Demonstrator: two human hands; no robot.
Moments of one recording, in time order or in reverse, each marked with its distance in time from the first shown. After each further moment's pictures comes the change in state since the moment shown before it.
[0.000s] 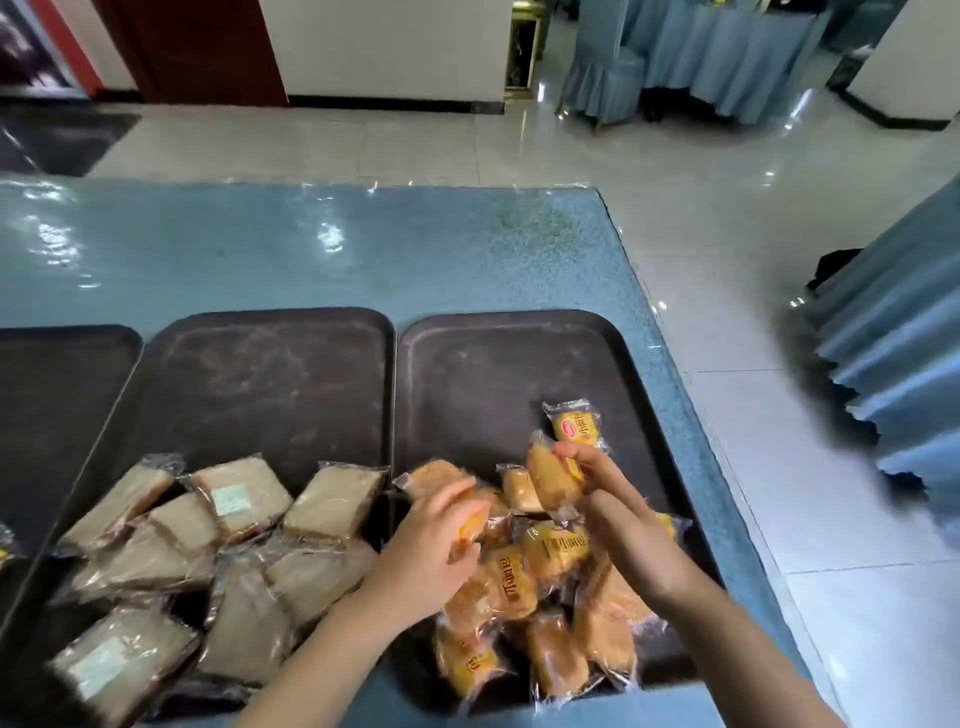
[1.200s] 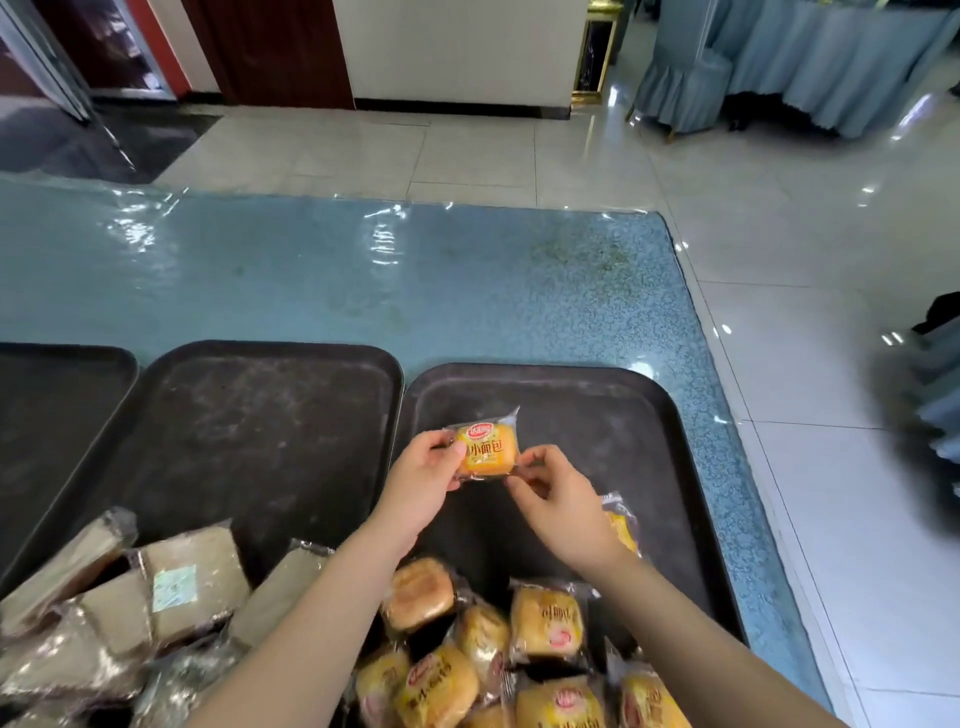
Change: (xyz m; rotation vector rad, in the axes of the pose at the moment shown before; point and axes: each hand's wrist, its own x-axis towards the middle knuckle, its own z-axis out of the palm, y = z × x) left_hand 0.177 -0.025 -0.036 -0.740 0.355 -0.540; right_hand 0.202 0.027 -0.001 -0.336 0.063 -0.149
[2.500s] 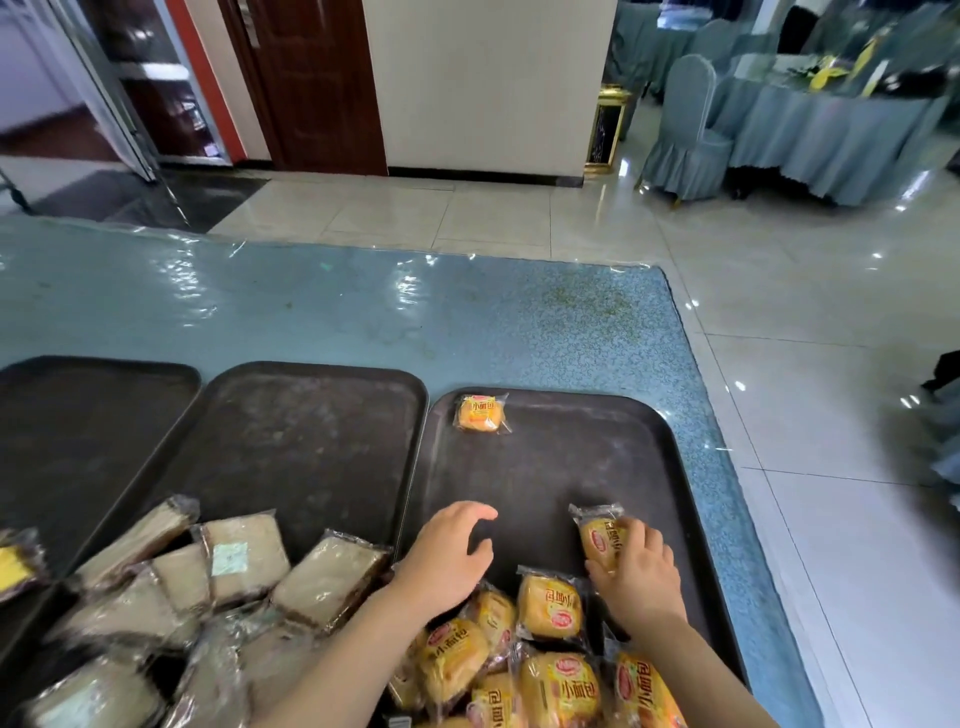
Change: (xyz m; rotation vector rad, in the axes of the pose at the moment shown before) left_hand -0.070 -0.033 -0.001 0.709 -0.130 0.340; right_hand -0.060 0.072 -0.026 -0.624 0.140 0.259
